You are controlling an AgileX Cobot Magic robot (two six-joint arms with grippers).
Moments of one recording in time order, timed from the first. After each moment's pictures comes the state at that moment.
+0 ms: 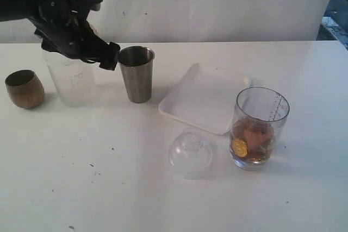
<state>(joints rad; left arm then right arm) -0.38 1.93 -1.52 0.22 0.65 -0.13 -0.05 0.01 0.00 -0.13 0.34 0.24</state>
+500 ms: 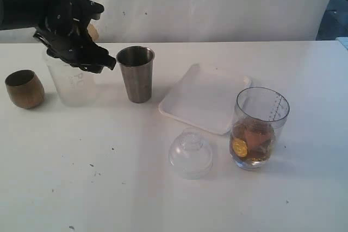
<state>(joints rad) -0.38 1.97 -1.52 0.34 0.65 -0.19 -0.05 0.01 0.00 -0.13 0.34 0.24</state>
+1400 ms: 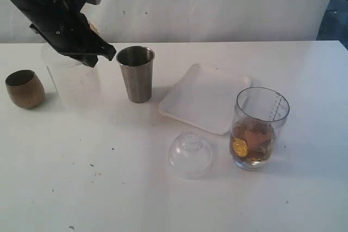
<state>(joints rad) -0.38 1.83 -1.55 -0.03 0.90 0.14 -0.05 0.01 0.00 -0.13 0.34 0.24</state>
